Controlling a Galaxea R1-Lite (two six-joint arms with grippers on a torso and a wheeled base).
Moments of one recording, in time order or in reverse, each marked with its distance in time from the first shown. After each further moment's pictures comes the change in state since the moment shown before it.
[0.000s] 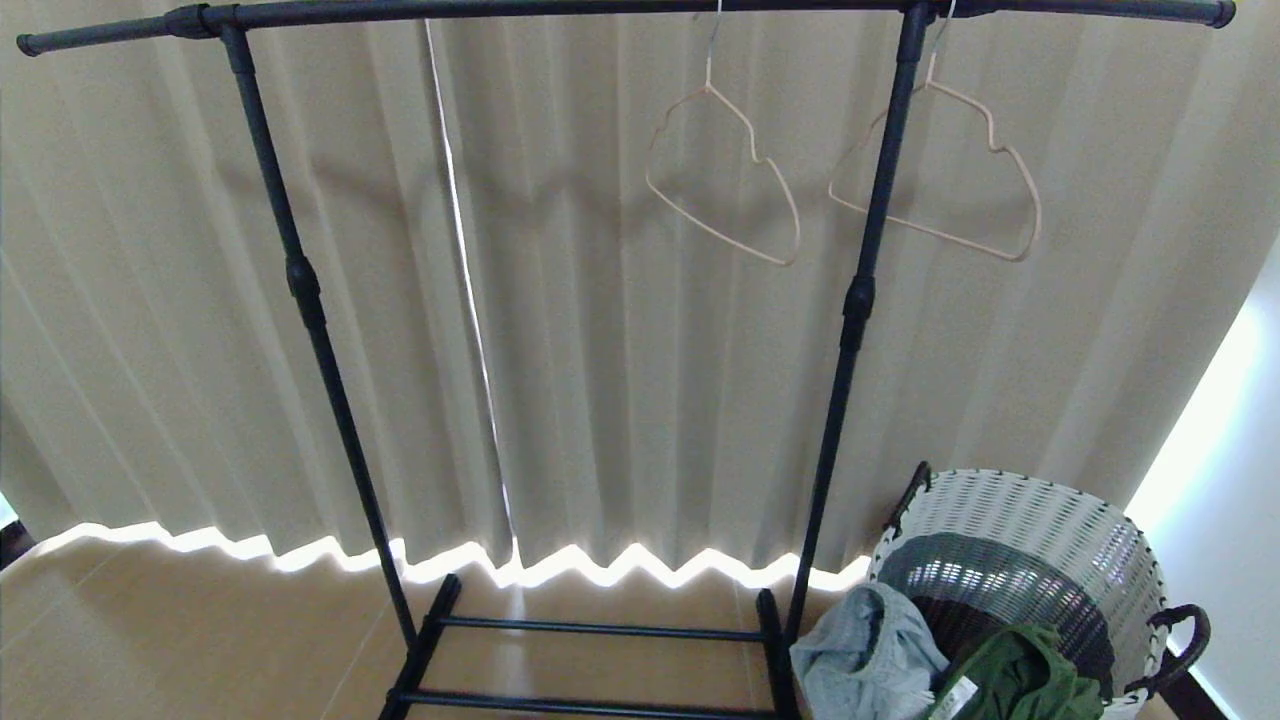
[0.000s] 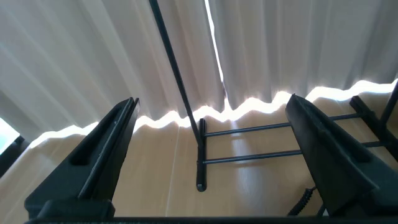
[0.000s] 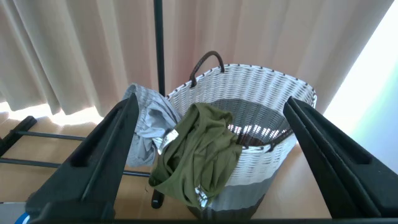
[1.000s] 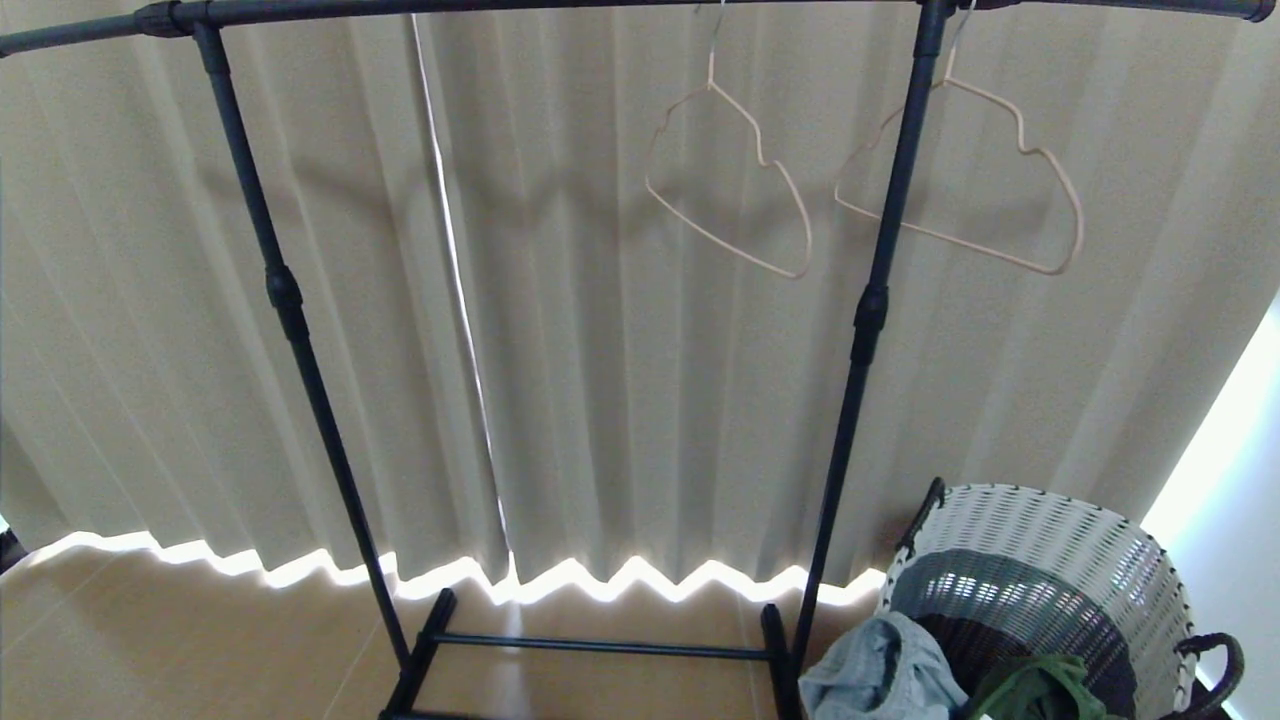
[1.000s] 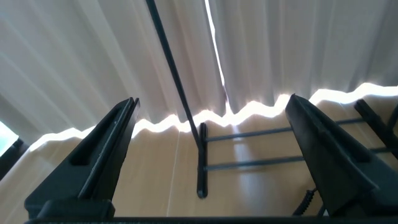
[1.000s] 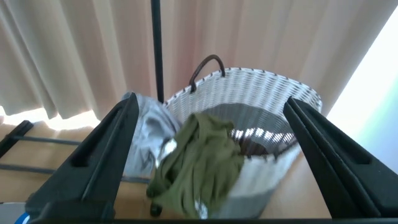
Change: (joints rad) left arm 0.001 0.000 0.000 0.000 0.001 0.002; right arm 0.000 0.000 0.000 0.001 0.000 0.001
